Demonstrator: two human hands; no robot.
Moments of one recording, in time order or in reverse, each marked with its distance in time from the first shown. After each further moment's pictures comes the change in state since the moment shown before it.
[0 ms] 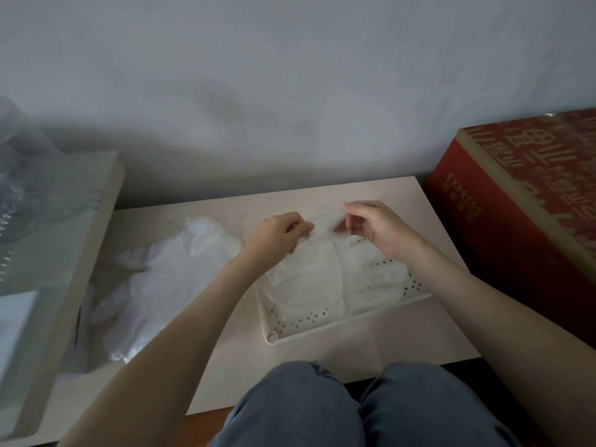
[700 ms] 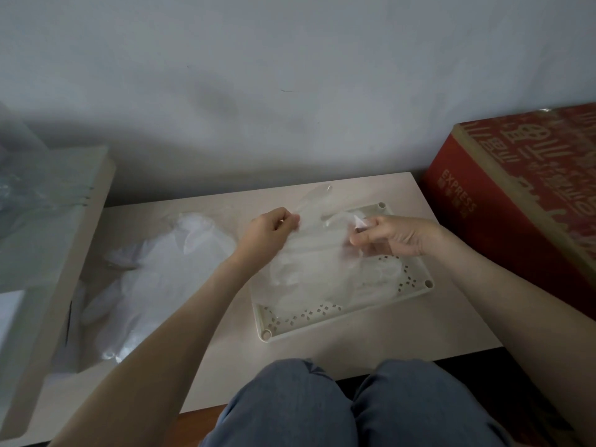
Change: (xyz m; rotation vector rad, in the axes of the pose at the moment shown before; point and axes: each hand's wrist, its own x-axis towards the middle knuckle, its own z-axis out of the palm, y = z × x) left_hand 0.003 -0.016 0.008 -0.094 0.095 -0.063; right_hand -0.018 -0.006 -0.037 -0.128 -0.348 0.373
